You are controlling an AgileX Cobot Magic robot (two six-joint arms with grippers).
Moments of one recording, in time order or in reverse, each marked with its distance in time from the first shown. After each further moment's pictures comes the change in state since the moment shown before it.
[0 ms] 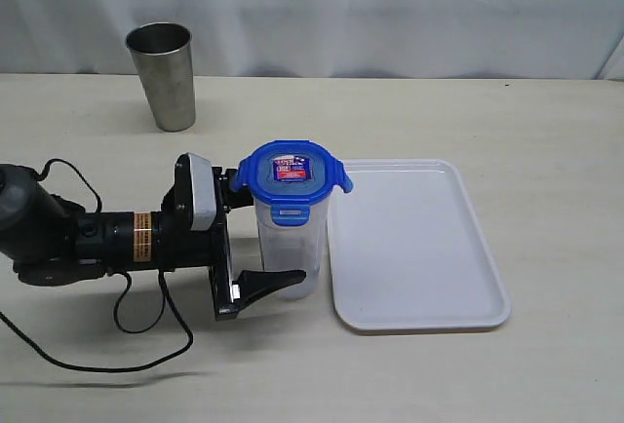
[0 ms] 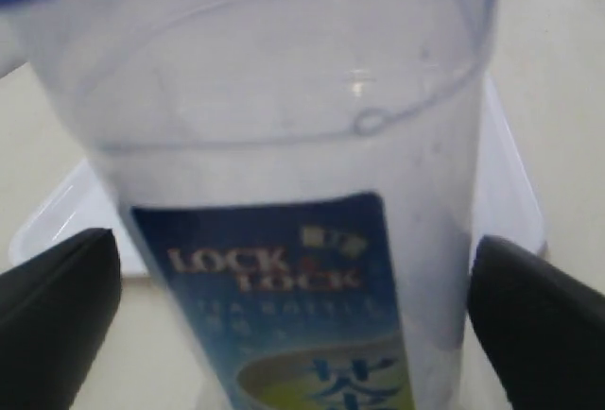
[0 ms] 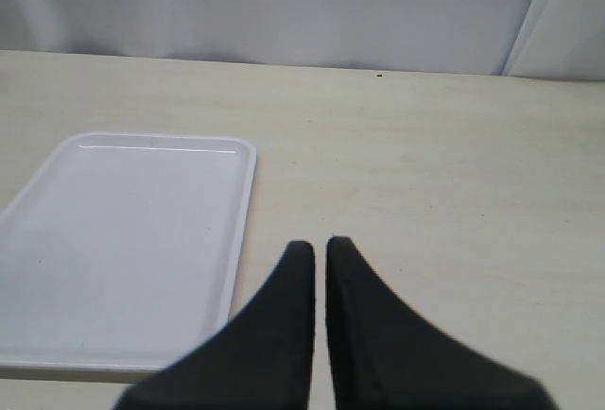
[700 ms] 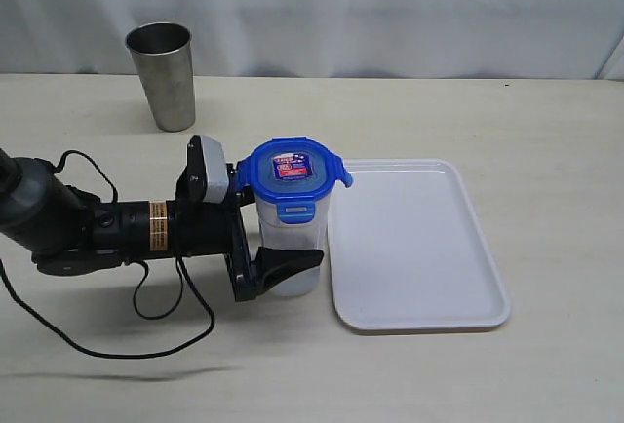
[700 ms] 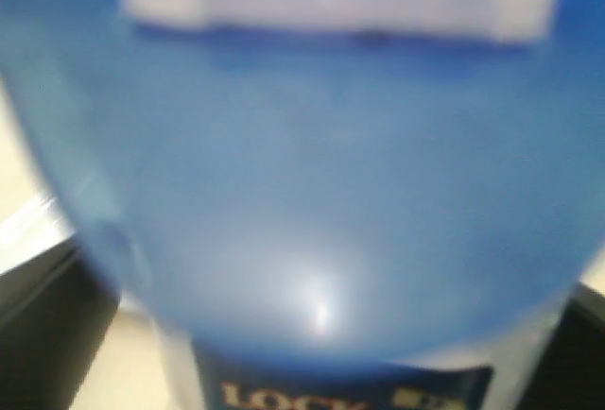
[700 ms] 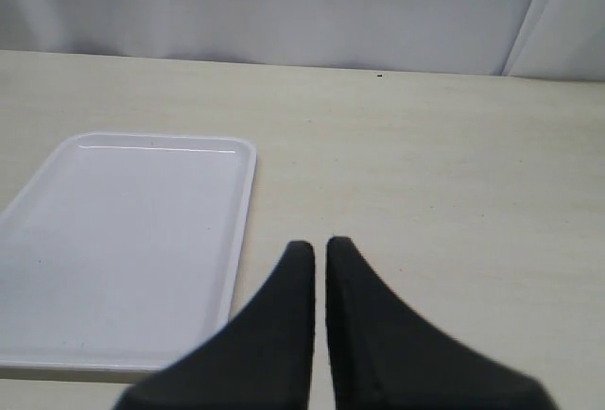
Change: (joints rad) left arm -0.041 0.000 -0.049 -0.036 -0.002 -0.227; right arm 0.000 0.000 0.000 0.000 0.000 0.000
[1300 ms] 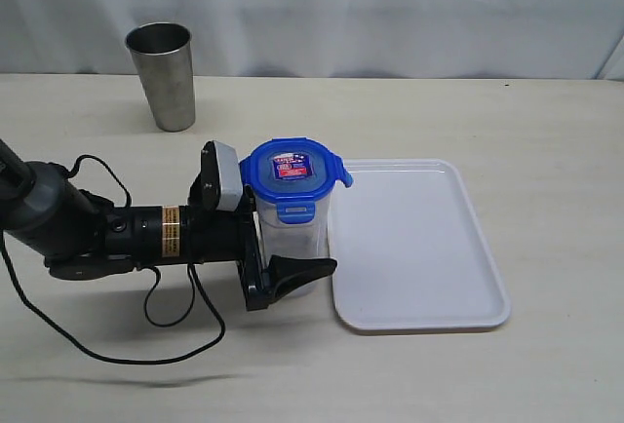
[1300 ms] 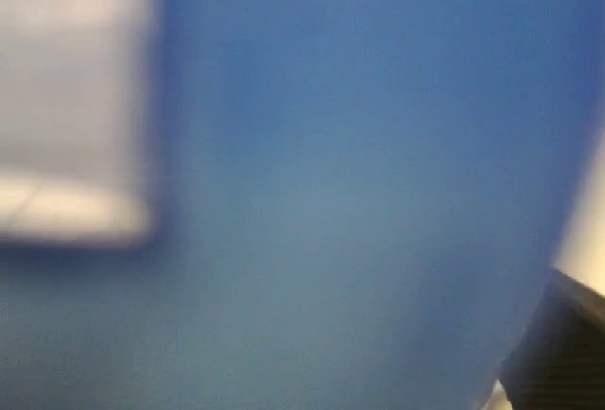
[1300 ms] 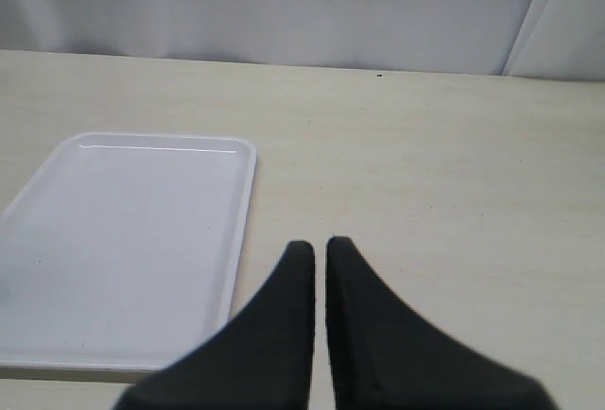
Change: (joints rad) left arm -0.046 0.000 0.000 -0.019 0.000 0.014; right arm 0.000 0.000 0.000 0.000 0.000 0.000
